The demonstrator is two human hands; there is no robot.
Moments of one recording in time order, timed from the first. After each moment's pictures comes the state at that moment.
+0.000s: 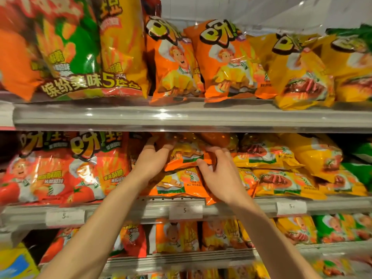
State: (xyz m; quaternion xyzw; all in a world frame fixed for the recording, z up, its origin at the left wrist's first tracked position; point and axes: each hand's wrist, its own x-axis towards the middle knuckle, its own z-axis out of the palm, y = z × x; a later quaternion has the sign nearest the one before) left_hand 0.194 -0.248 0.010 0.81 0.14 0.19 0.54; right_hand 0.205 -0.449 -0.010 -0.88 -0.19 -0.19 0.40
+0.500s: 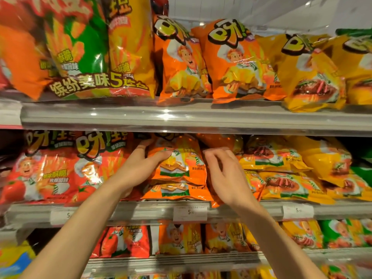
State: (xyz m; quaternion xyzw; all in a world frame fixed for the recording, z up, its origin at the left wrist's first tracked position) left_hand 0.164 -0.211 0.011 0.82 0.10 0.15 0.54; right_hand 0.200 -0.446 -0.008 -0.85 -0.24 -0.22 0.42
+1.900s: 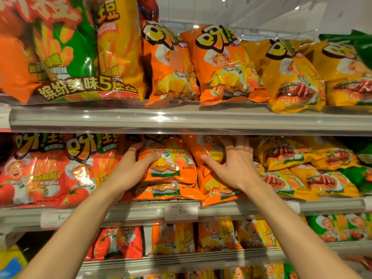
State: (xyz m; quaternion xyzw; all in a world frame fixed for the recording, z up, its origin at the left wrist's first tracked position) left_hand 0.163 -0.214 0.002 0.81 0.10 0.17 0.55; right_hand 0.238 -0.486 0.014 -0.96 -0.13 -0.23 0.11
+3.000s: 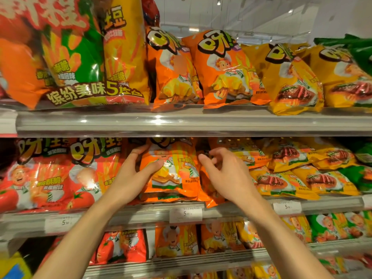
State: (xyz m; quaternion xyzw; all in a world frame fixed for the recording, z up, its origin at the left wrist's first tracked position) left_hand 0.142 -0.212 -0.004 0.80 0.00 0.20 0.57; right_hand 0.188 -0.458 0.017 -0.90 -0.17 -0.23 0.33
